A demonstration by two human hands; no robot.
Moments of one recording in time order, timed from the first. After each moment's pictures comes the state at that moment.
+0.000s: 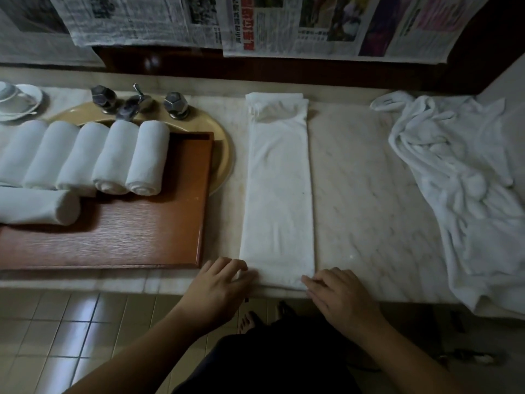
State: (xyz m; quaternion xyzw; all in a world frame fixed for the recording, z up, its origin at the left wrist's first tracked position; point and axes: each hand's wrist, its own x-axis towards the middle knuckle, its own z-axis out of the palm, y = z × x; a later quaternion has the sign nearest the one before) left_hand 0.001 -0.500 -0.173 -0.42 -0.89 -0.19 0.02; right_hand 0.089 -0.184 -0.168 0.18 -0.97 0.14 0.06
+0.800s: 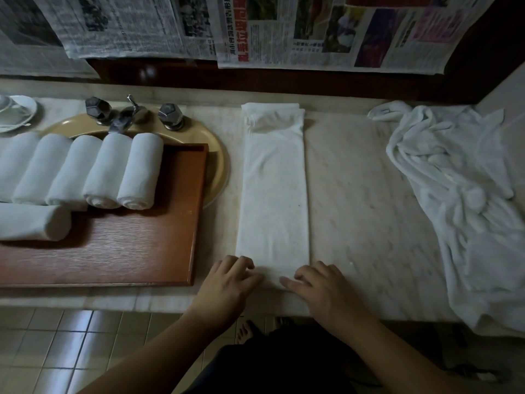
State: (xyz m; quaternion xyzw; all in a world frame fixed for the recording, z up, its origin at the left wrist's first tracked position) left_hand -0.023 -0.459 -0.164 -0.41 -0.90 -0.16 0.02; right_hand 0.043 -0.188 -0.160 0.21 -0.97 0.12 0.00
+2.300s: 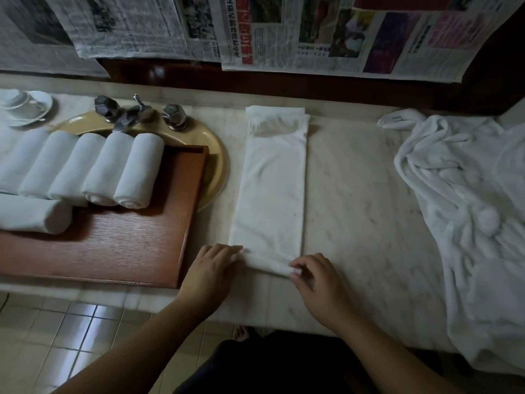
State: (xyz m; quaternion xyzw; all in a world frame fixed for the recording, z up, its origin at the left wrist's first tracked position) left_hand -0.051 -0.440 -0.164 -0.19 -0.94 -0.27 -0.01; right_hand 0.009 -0.166 -0.176 0.01 -0.91 0.42 0.02
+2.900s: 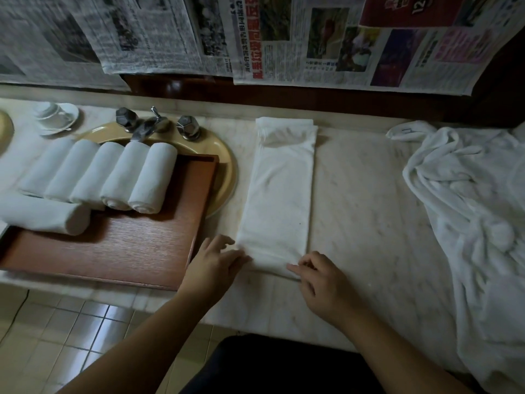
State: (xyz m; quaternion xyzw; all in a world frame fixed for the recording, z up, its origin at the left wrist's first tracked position) left_hand -0.071 -0.442 -0.156 -0.21 -0.95 -0.21 0.06; right_hand -0.014 -0.153 -0.174 0.16 -0.93 0.32 0.08
